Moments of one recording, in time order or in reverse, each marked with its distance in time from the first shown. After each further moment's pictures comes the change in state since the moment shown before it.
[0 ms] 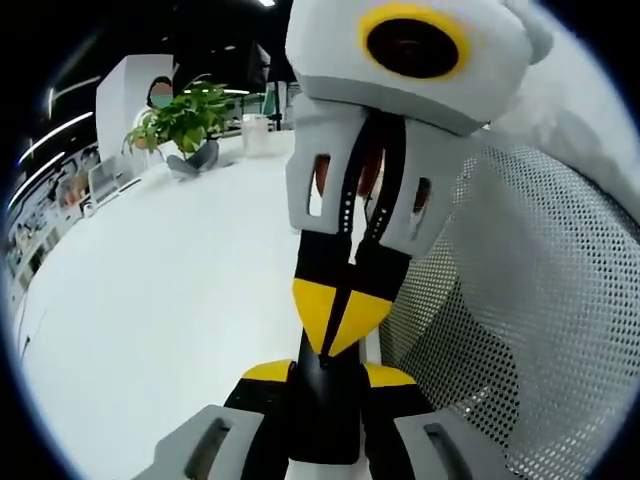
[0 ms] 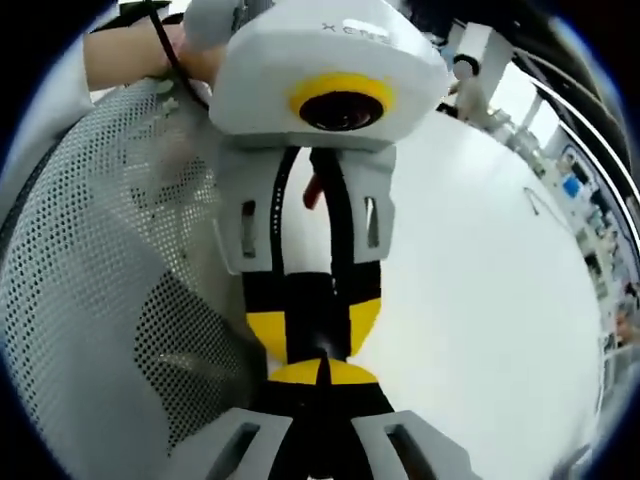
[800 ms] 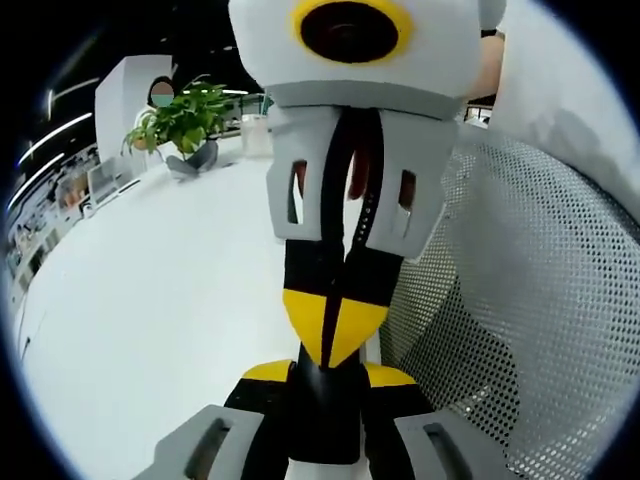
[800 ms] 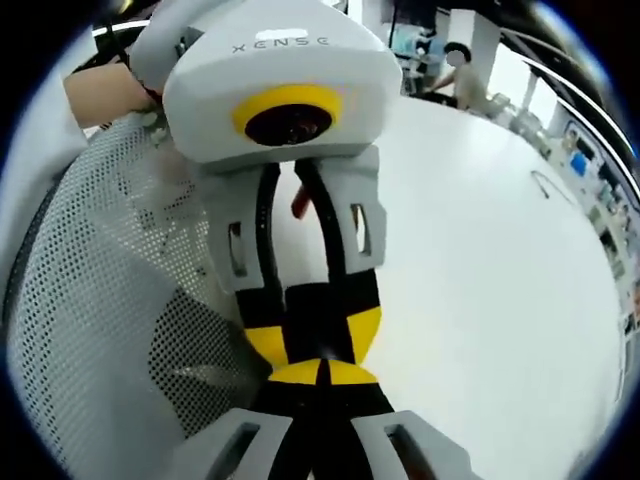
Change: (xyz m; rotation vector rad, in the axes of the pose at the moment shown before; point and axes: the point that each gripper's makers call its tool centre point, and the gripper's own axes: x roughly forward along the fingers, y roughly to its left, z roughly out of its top) left arm -0.001 0.000 0.000 0.005 0.000 -0.001; right arm 0.005 0.003 0.009 0.040 0.016 0.076
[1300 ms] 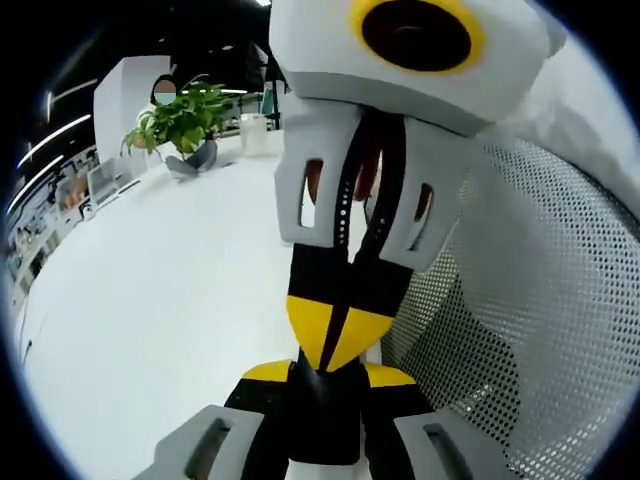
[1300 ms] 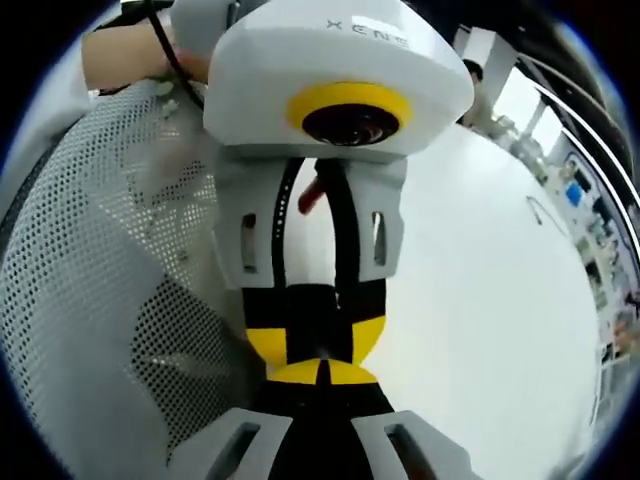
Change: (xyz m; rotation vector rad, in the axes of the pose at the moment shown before) left arm 0.000 0.000 0.000 0.007 0.008 0.005; right arm 0.001 0.000 -0.001 -0.105 -0.004 -0.104
